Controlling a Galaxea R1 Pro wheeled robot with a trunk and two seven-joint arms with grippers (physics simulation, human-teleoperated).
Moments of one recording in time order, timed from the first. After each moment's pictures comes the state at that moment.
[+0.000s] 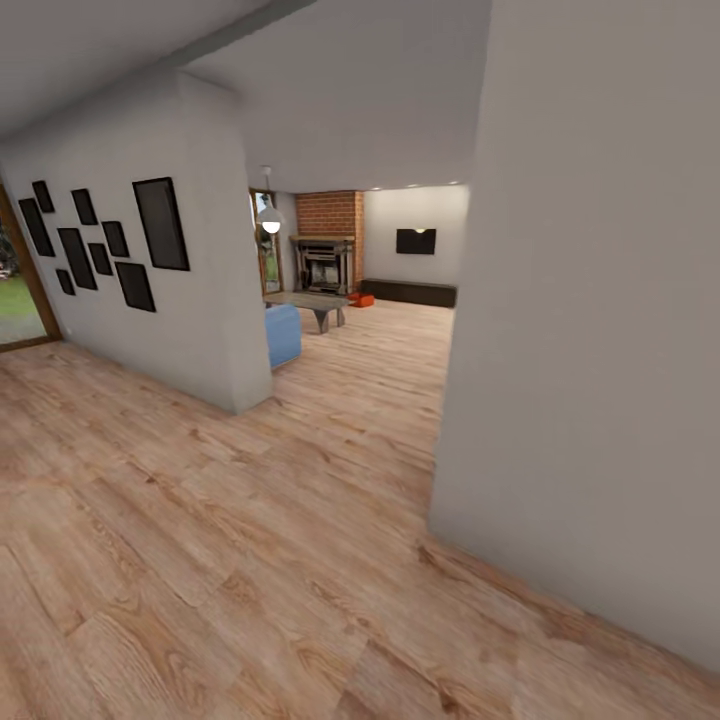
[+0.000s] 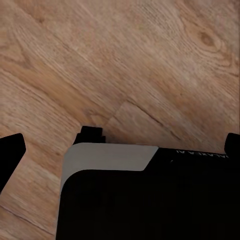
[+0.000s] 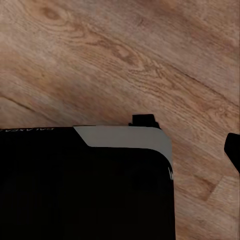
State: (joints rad) left arm -0.28 0.00 0.07 -0.01 0.08 0.00 -0.03; right arm -0.18 0.02 0.51 0.03 -0.57 -0.15 0.03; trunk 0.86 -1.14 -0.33
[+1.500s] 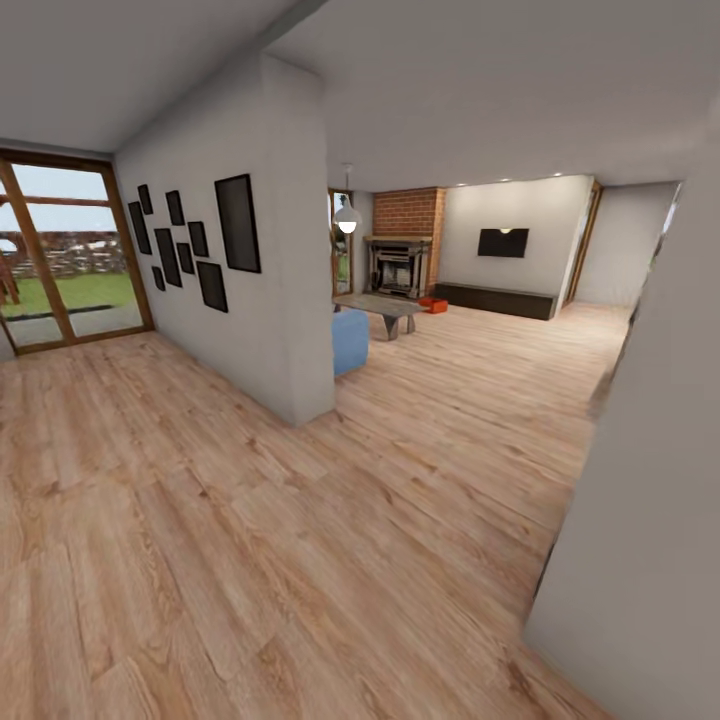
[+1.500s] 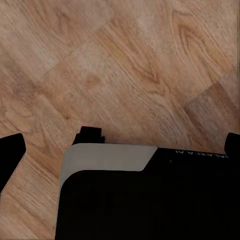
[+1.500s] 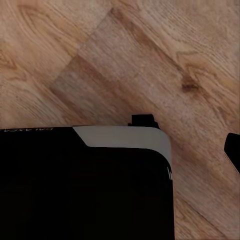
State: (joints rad) left arm -0.28 0.00 0.07 0.00 0.08 0.00 -0.03; right arm -0.18 0.01 0.51 0.03 -0.57 -0.15 0.03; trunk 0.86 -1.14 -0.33
